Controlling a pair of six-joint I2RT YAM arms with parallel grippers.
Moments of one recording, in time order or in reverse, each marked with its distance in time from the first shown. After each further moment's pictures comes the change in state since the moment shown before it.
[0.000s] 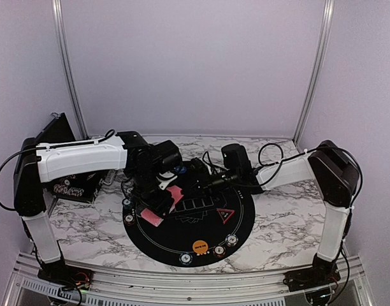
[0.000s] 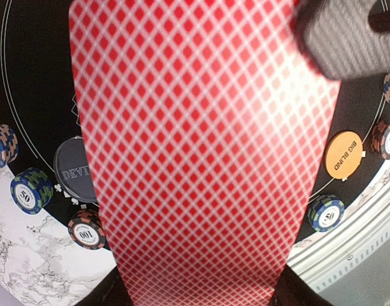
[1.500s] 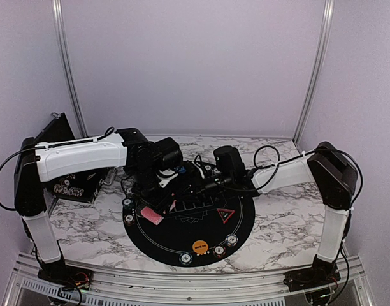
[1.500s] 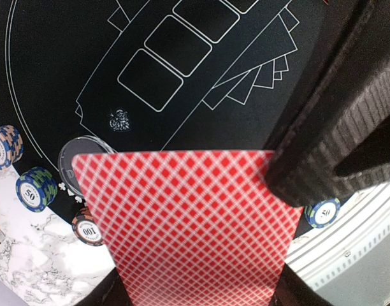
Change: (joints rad) left arm 0.000 0.005 0.035 -0.034 0.000 0.007; right arm 0.077 0.000 0.023 -0.015 0.026 -0.012
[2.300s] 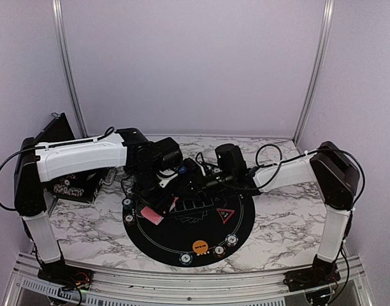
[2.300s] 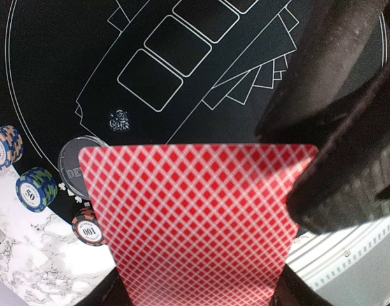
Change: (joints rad) left arm 0.000 0.000 0.000 0.000 0.000 0.000; right arm -0.007 -0.017 0.000 -0.002 0.007 -0.013
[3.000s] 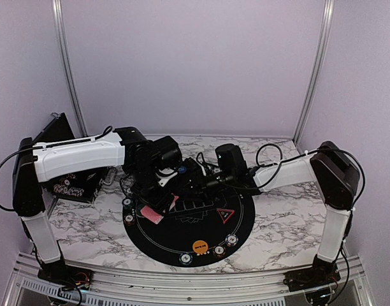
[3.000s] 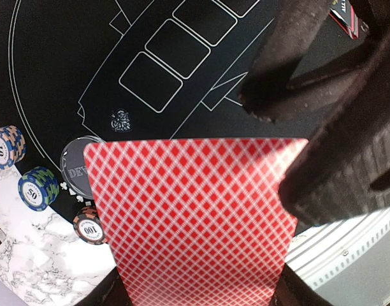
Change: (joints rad) left arm 0.000 -0.013 0.000 0.000 0.000 -0.001; right arm -0.006 0.000 0.001 -0.020 0.022 -0.021
